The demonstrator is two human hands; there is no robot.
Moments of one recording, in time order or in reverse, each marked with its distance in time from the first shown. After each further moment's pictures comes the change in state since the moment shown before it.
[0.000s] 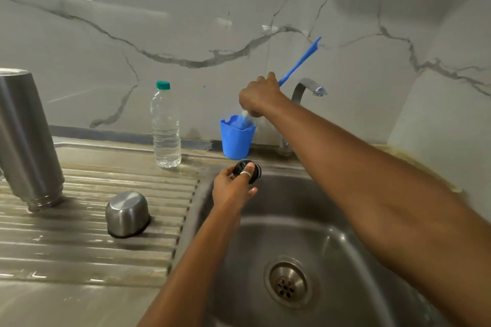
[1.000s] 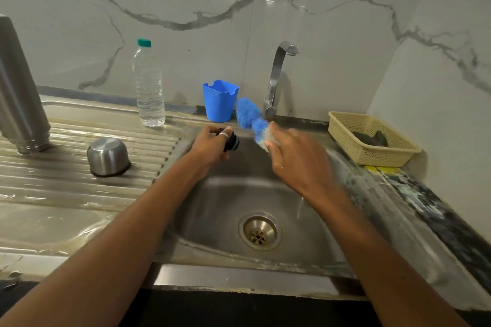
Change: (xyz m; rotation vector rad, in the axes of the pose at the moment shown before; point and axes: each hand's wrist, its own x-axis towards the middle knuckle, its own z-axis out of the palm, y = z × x) left_hand -0.011 0.006 -0.003 0.385 -0.099 0.060; right_hand -0.237 -0.001 0.119 0.691 0.434 0.100
